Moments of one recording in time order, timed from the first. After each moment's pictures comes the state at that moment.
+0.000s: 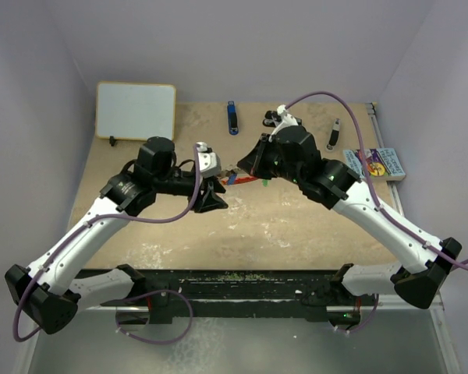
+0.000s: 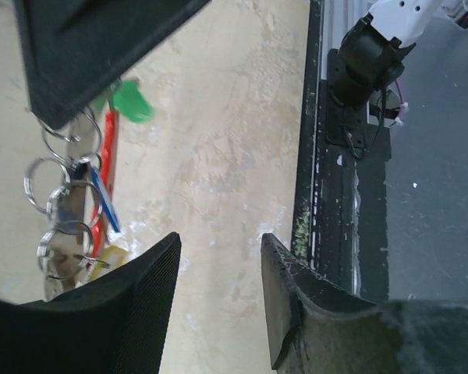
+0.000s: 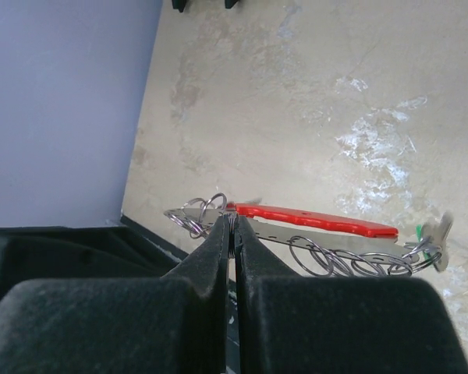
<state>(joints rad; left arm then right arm) -0.59 1.09 1.15 -0.53 0.81 0.27 0.80 1.27 1.38 -0.55 0.09 0.78</state>
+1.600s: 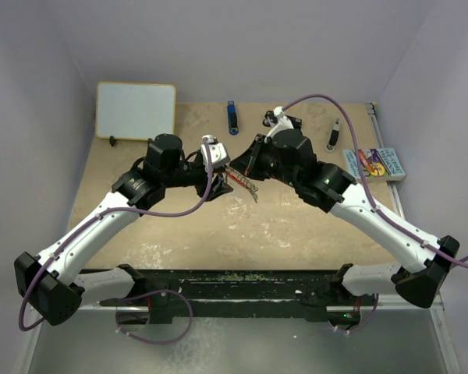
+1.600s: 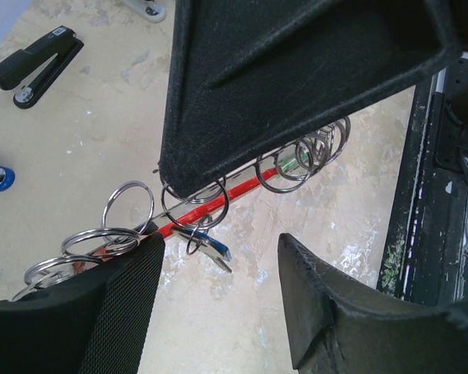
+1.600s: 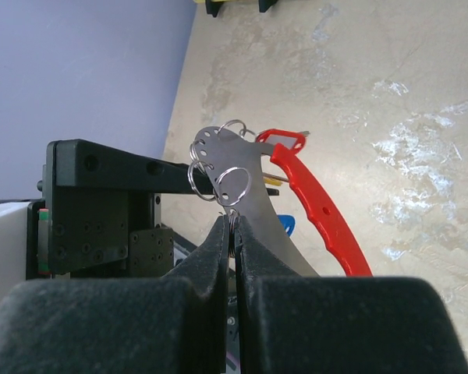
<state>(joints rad) -0.62 1.17 1.11 -0.35 0.56 0.27 0.84 1.27 1.35 -0.46 0.10 0.84</state>
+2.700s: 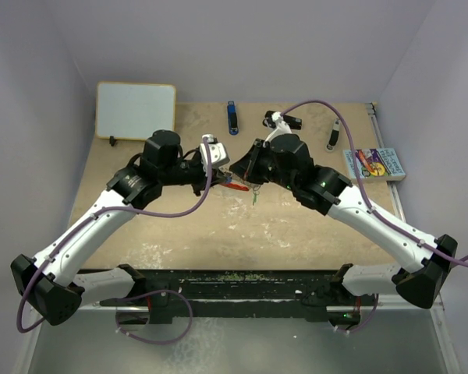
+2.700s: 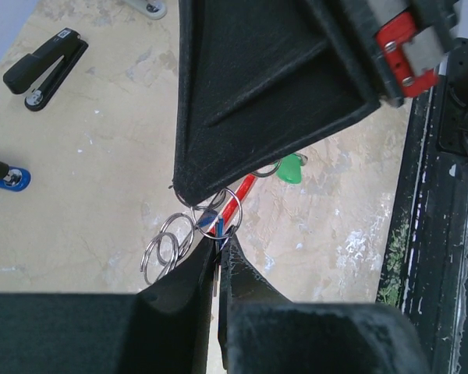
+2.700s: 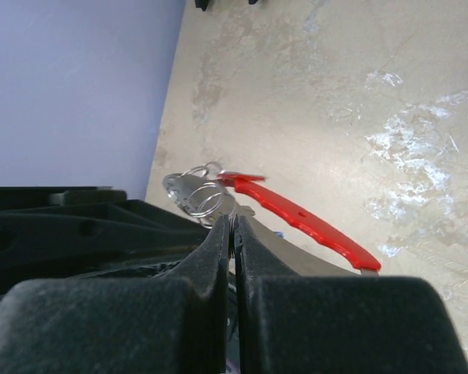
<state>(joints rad) -0.62 1.17 1.17 -0.44 0.55 0.34 0.84 1.27 1.29 -0.41 0.10 0.85</state>
